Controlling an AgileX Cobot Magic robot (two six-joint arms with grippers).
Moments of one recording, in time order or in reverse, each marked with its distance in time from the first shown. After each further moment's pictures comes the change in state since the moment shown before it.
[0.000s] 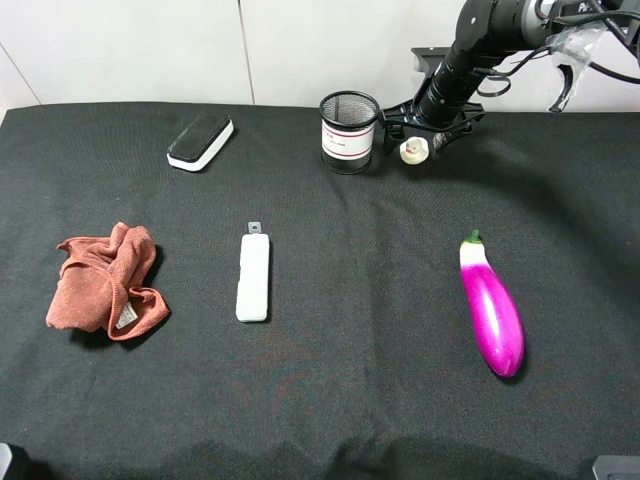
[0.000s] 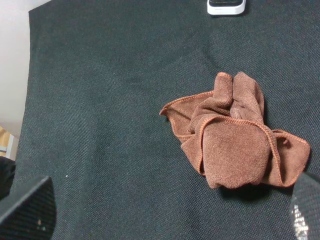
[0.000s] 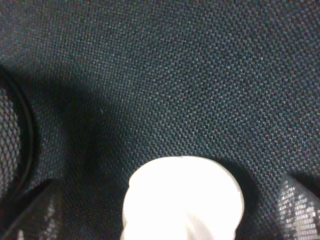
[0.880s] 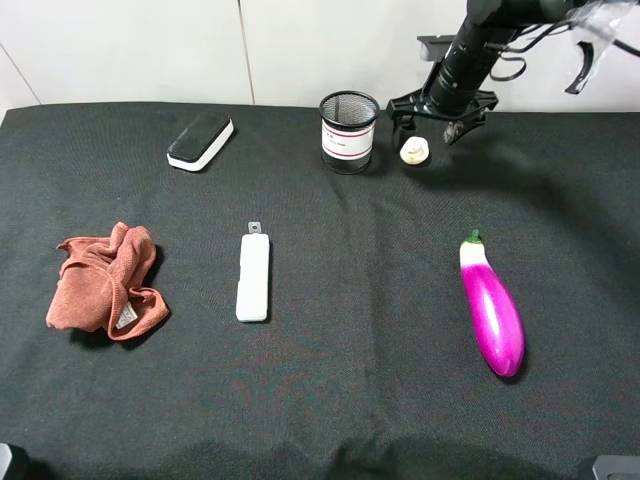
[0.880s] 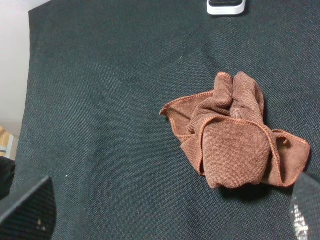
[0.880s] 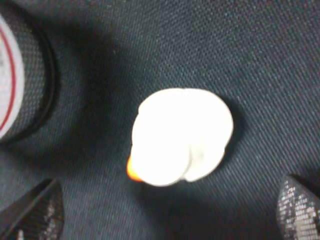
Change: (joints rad) left arm 0.000 0.000 0.000 0.000 0.000 0.000; right arm 0.000 -0.081 -0.001 -0.030 0.163 0.000
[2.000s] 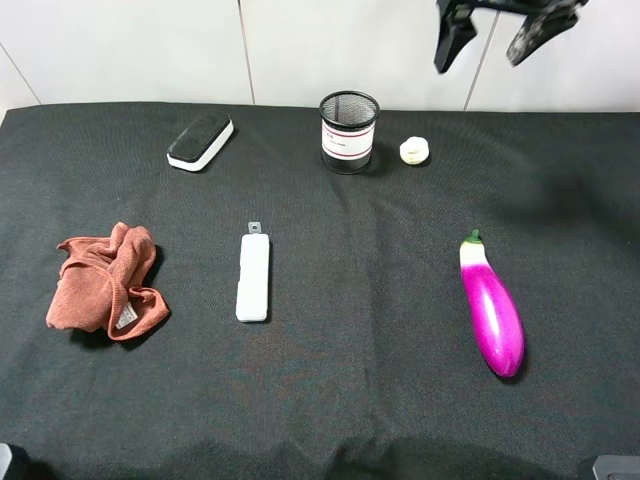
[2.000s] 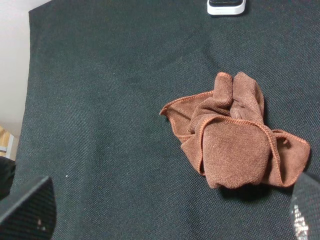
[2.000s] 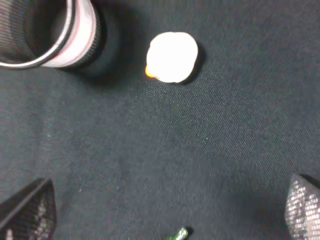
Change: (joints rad) left arm 0.000 0.000 0.000 0.000 0.000 0.000; right arm 0.000 -0.388 0.034 -0.053 0.280 0.050
